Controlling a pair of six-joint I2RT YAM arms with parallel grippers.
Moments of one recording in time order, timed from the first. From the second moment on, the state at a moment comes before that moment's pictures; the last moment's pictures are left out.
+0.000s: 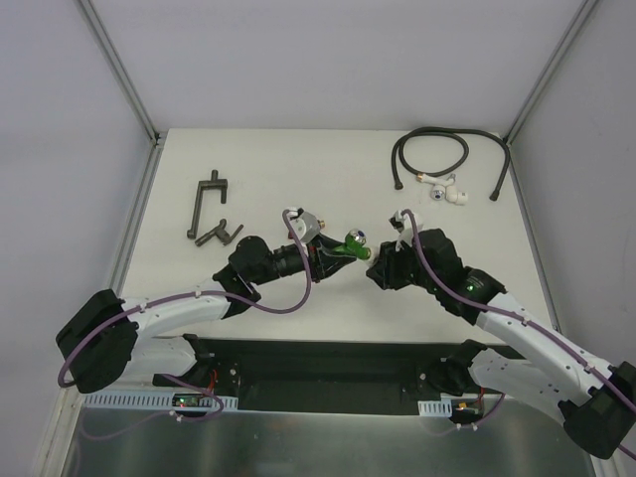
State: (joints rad) left arm -0.88 1.21 0.55 0.76 0.39 -0.26; right arm 0.74 0.87 0.69 -0.40 -0.05 0.38
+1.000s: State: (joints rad) left arm -0.79 1.28 0.24 0.96 0.06 -0.74; right arm 0.69 0.98 0.71 -0.29 -0.03 0.41
